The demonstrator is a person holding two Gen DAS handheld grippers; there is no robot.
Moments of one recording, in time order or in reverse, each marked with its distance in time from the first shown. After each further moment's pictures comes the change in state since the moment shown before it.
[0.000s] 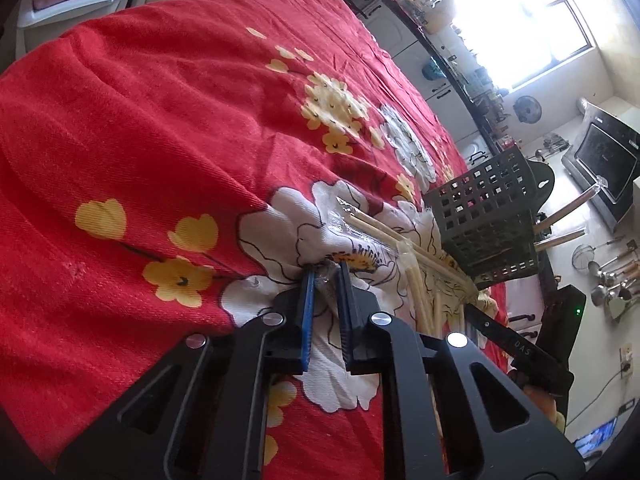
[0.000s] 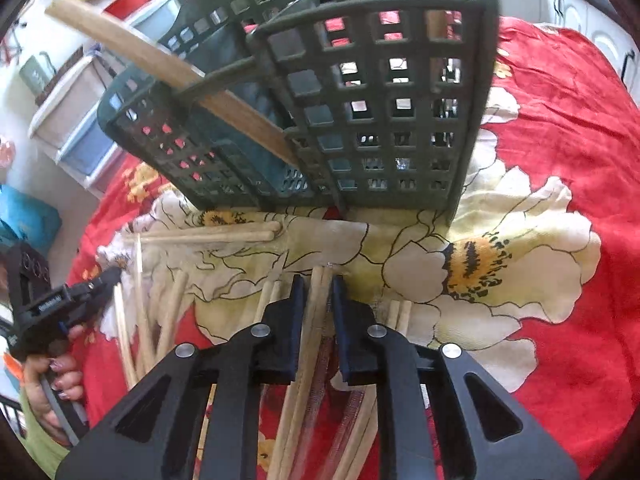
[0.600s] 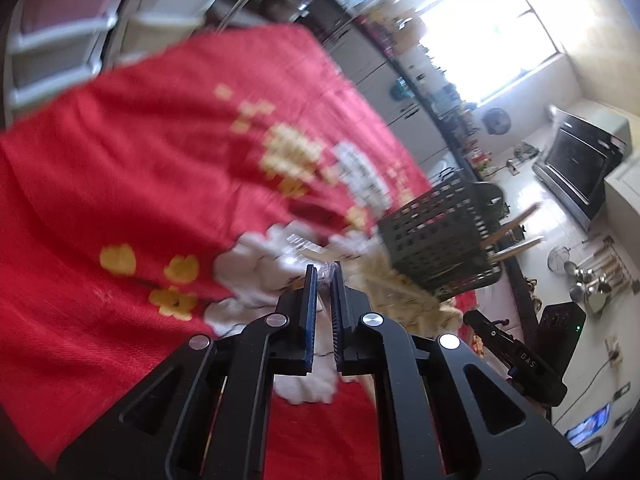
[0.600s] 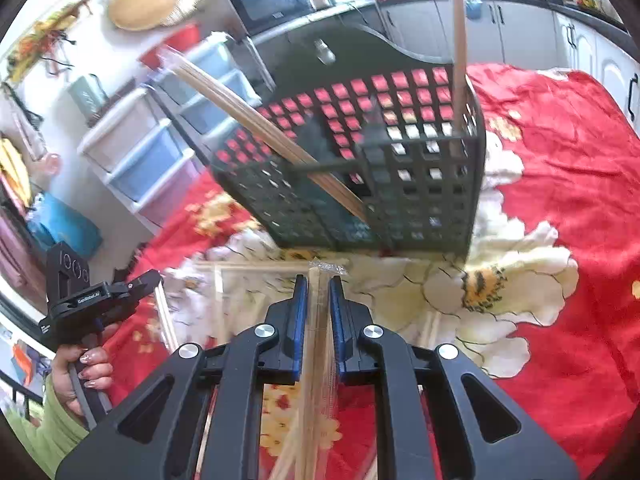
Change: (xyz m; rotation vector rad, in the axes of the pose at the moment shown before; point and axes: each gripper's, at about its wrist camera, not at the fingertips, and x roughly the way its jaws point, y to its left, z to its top) left arm -0.048 -0.022 0.007 0.069 -0.111 -0.094; right arm -0.063 0.027 -0.006 -0.066 -0.193 0.134
